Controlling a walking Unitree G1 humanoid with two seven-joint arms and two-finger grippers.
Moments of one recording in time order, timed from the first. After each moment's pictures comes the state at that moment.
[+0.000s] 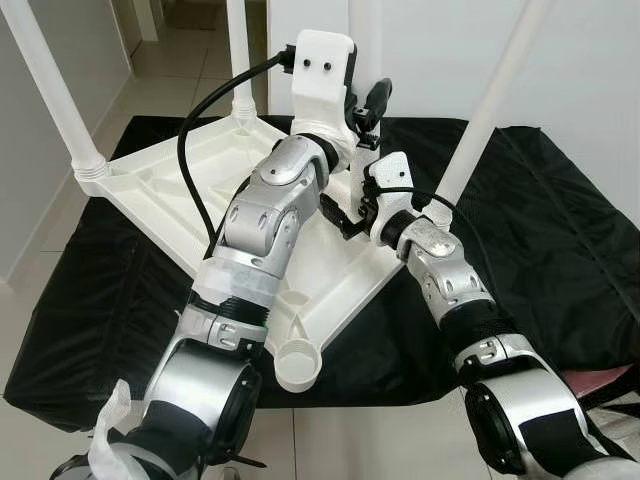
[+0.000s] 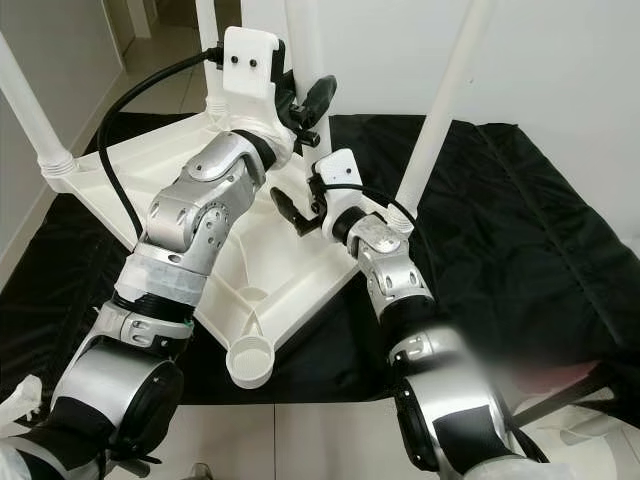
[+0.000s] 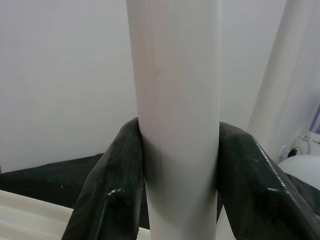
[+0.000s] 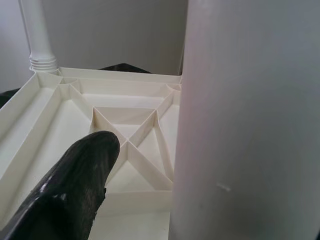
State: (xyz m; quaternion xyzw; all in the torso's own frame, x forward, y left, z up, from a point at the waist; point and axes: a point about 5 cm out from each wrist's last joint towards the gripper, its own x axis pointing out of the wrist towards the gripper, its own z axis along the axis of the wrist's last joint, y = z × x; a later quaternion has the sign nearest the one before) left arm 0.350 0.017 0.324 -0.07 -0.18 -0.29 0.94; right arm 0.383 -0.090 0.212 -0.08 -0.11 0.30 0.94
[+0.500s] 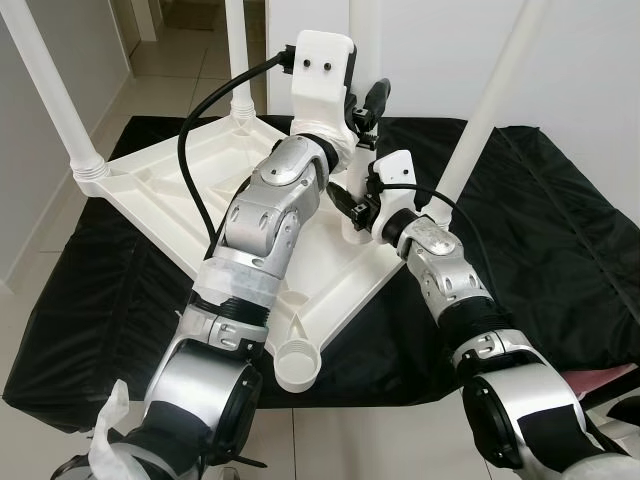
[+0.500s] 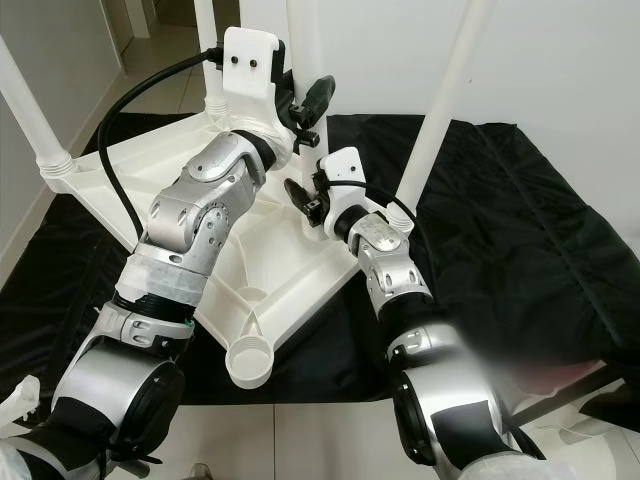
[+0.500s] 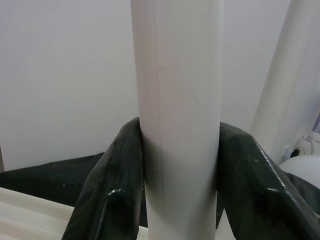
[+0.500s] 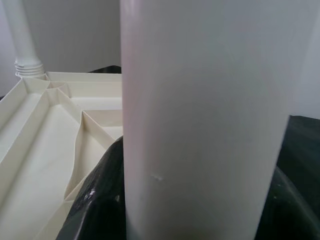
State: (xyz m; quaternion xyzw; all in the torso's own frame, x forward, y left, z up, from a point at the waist) left arm 0.349 0.016 0.324 -0.07 -0.18 -0.29 0.94; right arm 0.387 -0.092 0.211 -0.06 -0.11 0.28 0.95
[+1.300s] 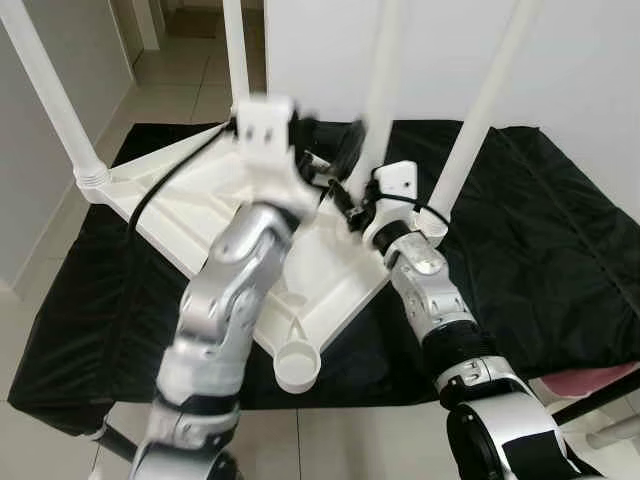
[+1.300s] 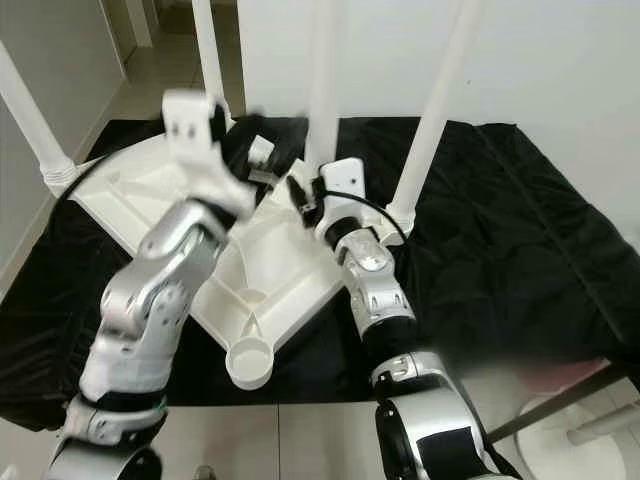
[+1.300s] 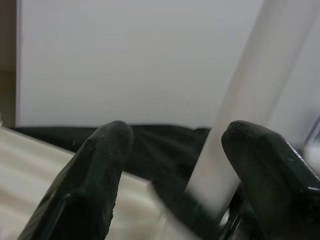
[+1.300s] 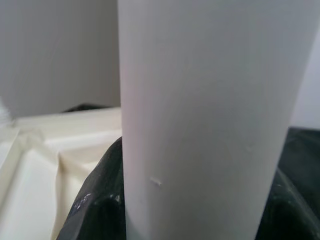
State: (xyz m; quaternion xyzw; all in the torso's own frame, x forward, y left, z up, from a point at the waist) left arm 0.299 0.068 0.260 -0.13 -0.16 -0.26 0.94; right arm 0.369 -0.092 0.211 0.01 -0.18 0.18 0.97
